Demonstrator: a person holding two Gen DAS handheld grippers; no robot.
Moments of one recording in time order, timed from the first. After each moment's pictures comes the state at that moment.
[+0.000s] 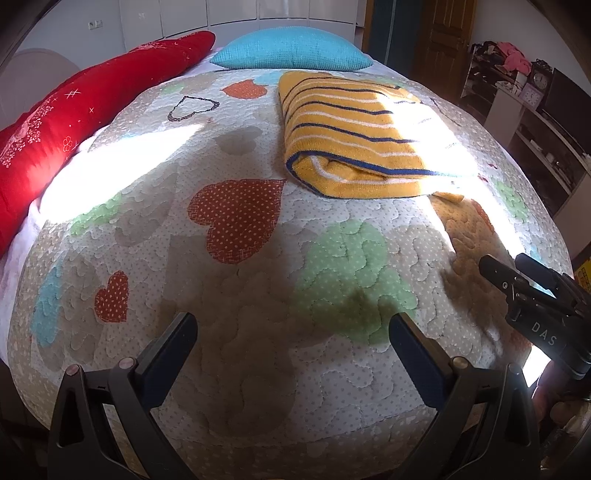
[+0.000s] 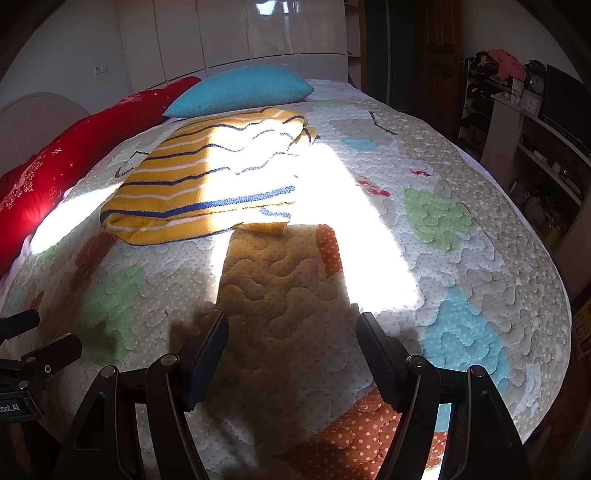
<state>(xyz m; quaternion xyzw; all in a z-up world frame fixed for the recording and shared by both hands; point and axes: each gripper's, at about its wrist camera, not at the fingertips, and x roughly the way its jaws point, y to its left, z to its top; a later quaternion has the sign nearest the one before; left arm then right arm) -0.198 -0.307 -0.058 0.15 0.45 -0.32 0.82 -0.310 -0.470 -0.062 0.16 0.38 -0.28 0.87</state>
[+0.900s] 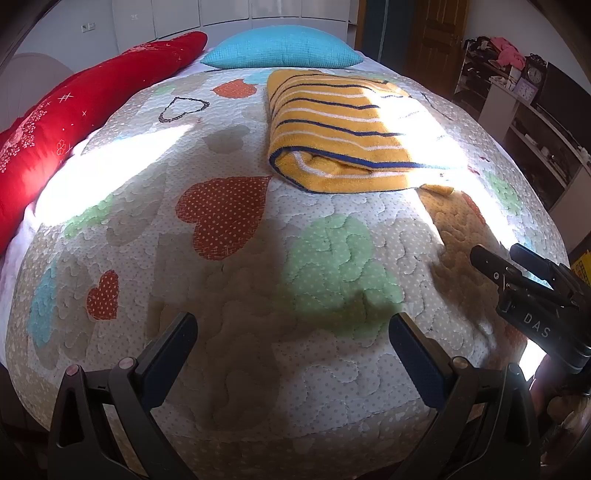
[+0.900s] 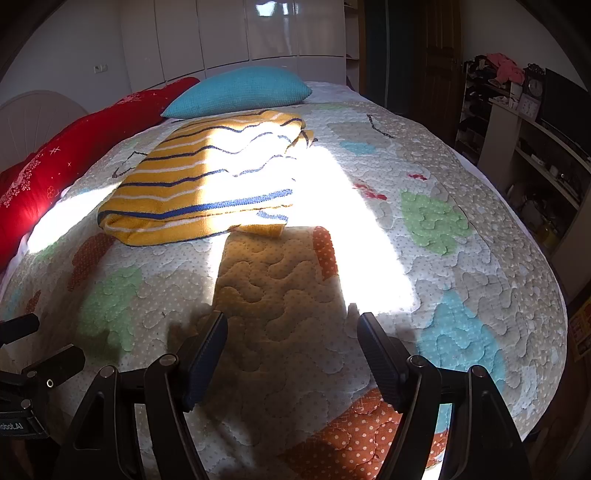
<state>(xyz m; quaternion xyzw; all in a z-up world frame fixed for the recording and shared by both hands) -0.205 -0.312 -0.059 0.15 0.45 -0.33 0.82 -0.311 -0.473 -0.061 0.15 0.38 -0.29 0.87</state>
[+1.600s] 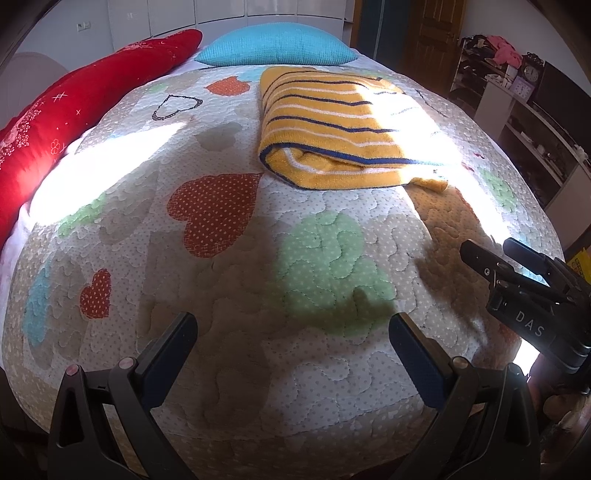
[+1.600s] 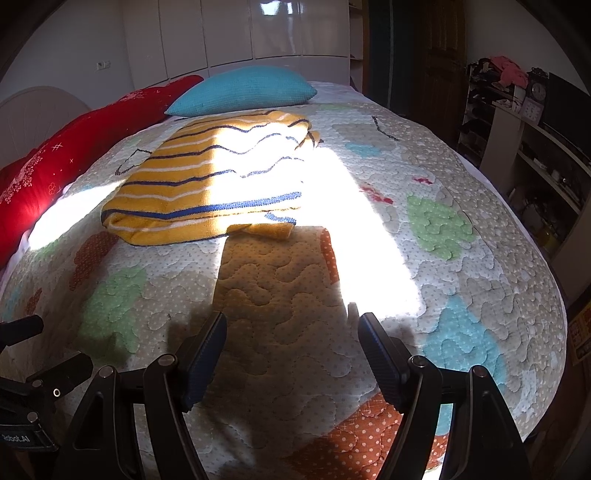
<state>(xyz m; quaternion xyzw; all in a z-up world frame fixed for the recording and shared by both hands) -0.207 -0.314 -0.060 0.15 0.45 -0.34 0.81 -0.306 -0.471 -0.059 0.14 0.38 -0.28 0.87</state>
